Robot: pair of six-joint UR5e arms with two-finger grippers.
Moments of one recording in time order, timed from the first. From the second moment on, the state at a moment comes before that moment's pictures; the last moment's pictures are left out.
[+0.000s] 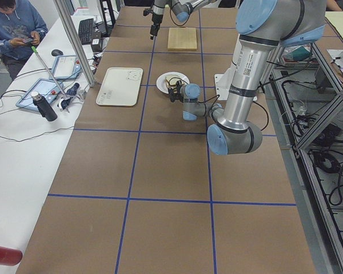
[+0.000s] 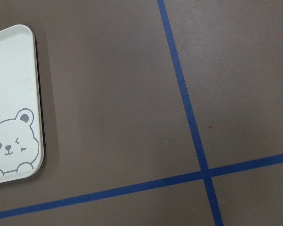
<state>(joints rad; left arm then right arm) -0.38 -1.96 -1.44 -2.91 -1.66 -1.84 0.95 -1.30 1.73 -1.12 2.08 1.23</state>
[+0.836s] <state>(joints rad) -0.37 -1.97 -1.43 -2.91 -1.66 -1.84 0.95 -1.30 1.73 -1.12 2.08 1.23</state>
